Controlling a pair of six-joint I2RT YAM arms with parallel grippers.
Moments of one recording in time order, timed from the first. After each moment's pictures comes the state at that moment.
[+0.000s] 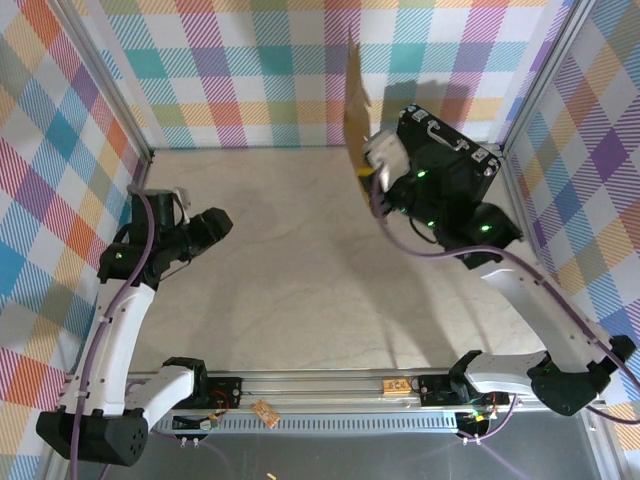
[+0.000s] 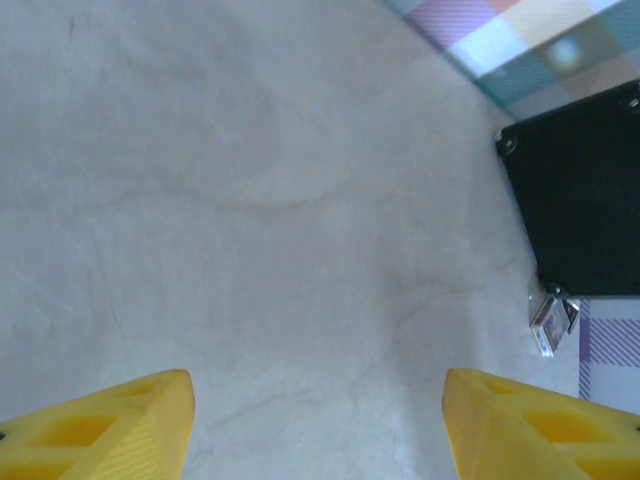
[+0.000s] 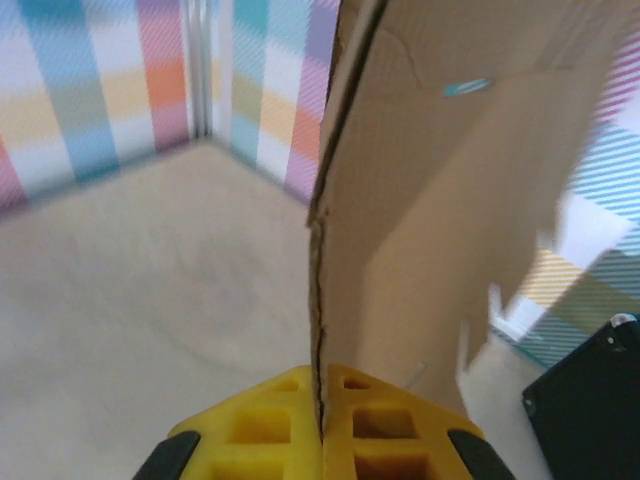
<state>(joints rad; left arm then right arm) -0.09 0.98 1.12 -0.89 0.25 -0.66 0.74 1.26 1.49 -0.60 0.06 -0.26</state>
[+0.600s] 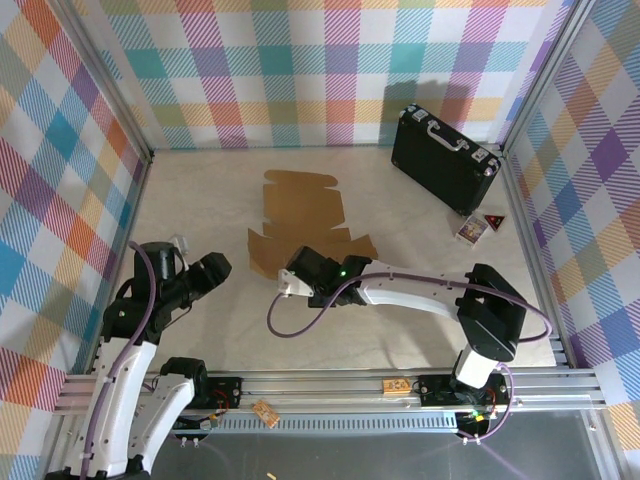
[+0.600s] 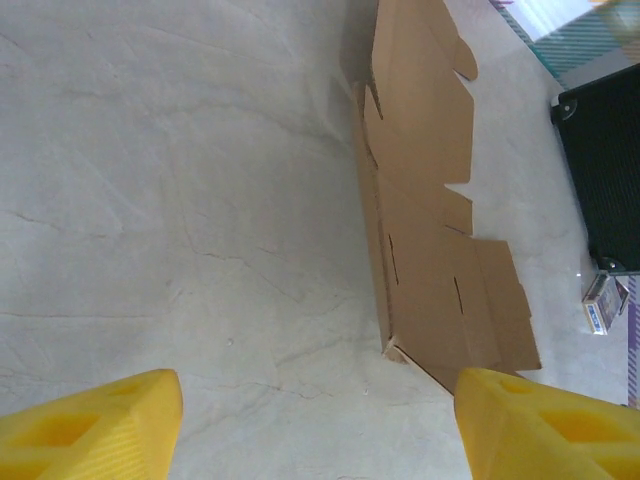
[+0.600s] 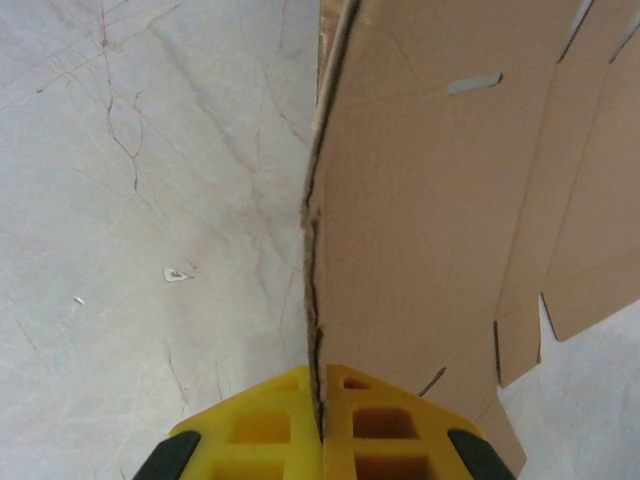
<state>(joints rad) -0.09 0.66 0.80 -0.90 0.22 -0.68 1.11 1.69 1.20 -0.58 0.30 -0.57</state>
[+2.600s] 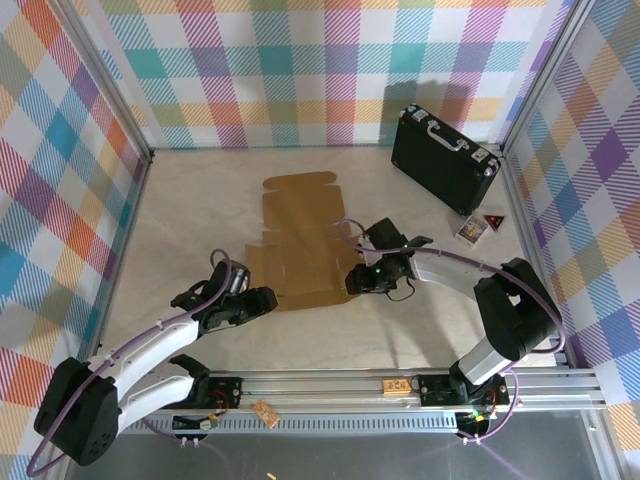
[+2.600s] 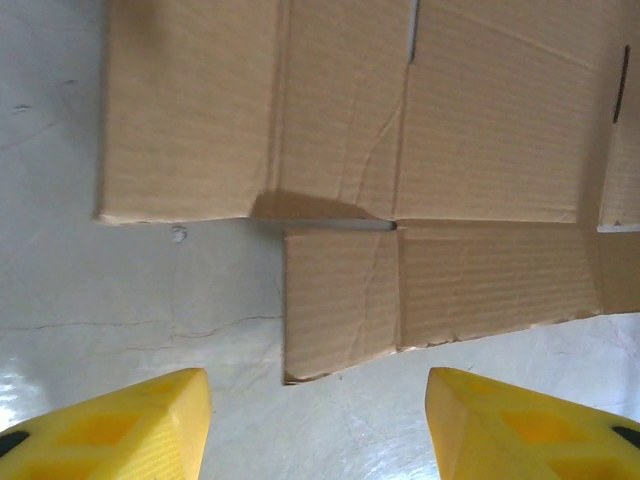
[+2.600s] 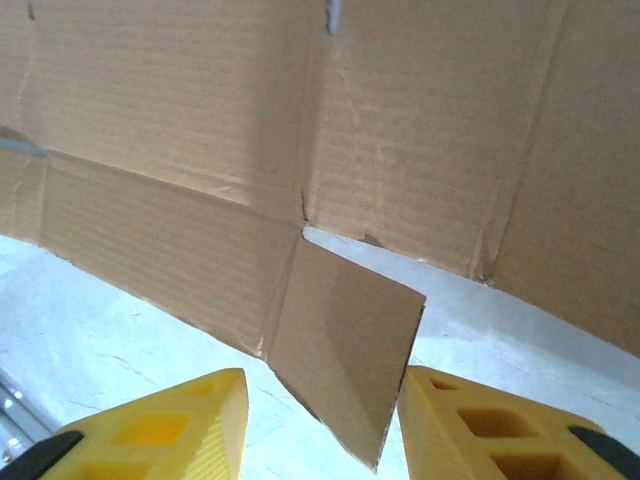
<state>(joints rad) -0.50 0.99 0.44 -0.43 0.18 -0.84 0.60 1.57 0.89 -0.52 -0.41 0.41</state>
